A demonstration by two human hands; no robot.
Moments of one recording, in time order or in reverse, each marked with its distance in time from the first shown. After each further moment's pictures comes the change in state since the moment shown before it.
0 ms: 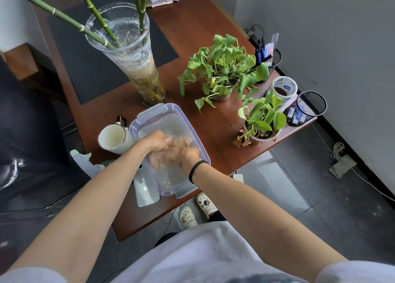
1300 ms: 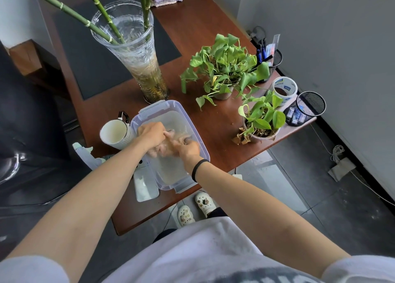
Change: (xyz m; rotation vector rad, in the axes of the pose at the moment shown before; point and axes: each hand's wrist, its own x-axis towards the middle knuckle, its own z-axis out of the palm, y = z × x) left_hand -0.015 0.003 -0.008 0.305 0.254 0.020; right_hand 0.005 -0.007 -0.024 -1.643 -0.228 -0.787
